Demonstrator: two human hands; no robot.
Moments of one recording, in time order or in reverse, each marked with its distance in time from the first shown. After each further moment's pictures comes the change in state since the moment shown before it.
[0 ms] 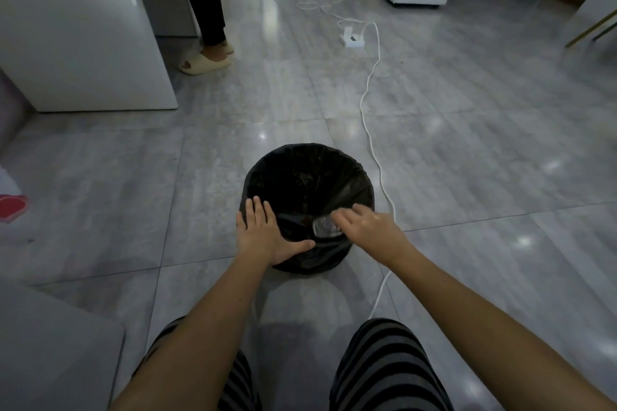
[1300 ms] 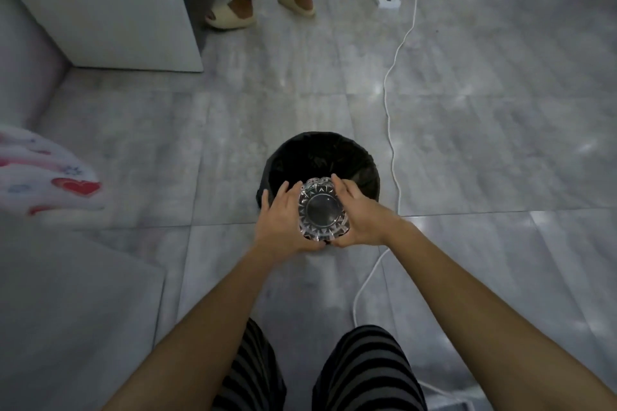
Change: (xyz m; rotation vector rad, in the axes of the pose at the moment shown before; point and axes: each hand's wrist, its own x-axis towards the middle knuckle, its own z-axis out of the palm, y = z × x) left_hand -0.068 -0.001 -0.058 -0.321 0.307 0.300; right_hand 0.065 0.020 -0.097 0.820 -0.746 0.265
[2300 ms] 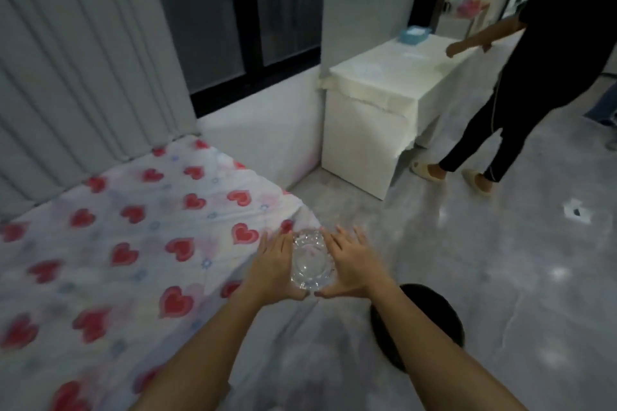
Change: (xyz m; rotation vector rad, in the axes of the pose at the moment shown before) left_hand -0.293 0.110 -0.454 0.219 0.184 -0.564; right_hand -0.156 -0.404 -0.270 -0.486 0.084 -0.802
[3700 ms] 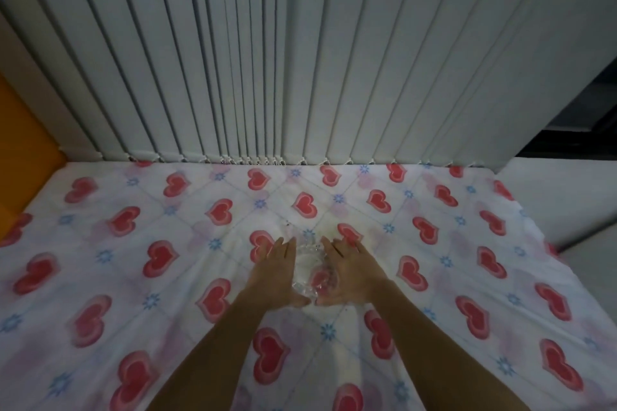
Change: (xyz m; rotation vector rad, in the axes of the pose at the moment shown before) left_hand -0.331 -0.391 -0.027 -0.175 0.000 -0.916; right_hand 0.278 -0.494 0.072 -0.128 -0.301 -0.750
